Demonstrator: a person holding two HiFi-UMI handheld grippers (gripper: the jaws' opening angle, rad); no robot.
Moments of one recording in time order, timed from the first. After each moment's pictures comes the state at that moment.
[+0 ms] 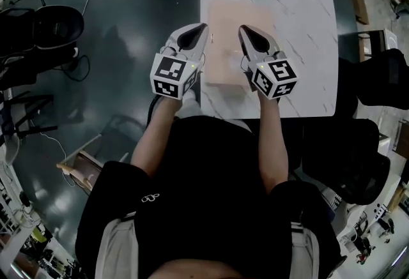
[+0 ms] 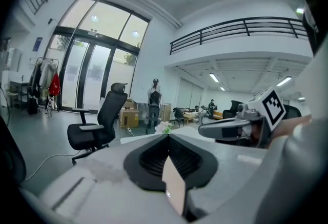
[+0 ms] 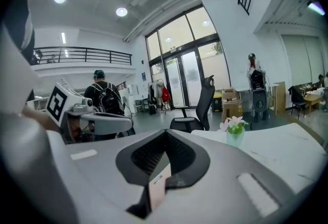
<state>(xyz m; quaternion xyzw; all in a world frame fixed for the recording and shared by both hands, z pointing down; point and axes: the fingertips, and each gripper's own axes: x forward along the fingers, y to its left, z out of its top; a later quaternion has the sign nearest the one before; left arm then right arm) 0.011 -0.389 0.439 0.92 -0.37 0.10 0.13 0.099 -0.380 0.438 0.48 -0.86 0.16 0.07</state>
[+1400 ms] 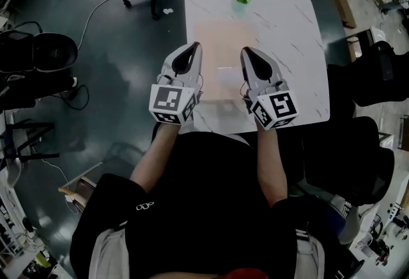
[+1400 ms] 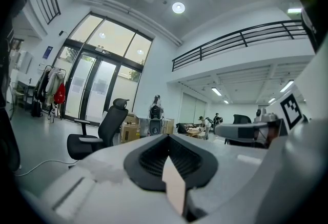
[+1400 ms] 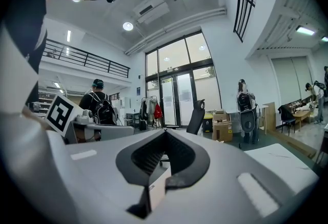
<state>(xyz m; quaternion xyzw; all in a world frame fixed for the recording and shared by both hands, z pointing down) 0.031 -0.364 0.385 0.91 -0.40 0.01 0.09 0.137 -0.329 0.364 0.54 -0.84 0.07 0.01</state>
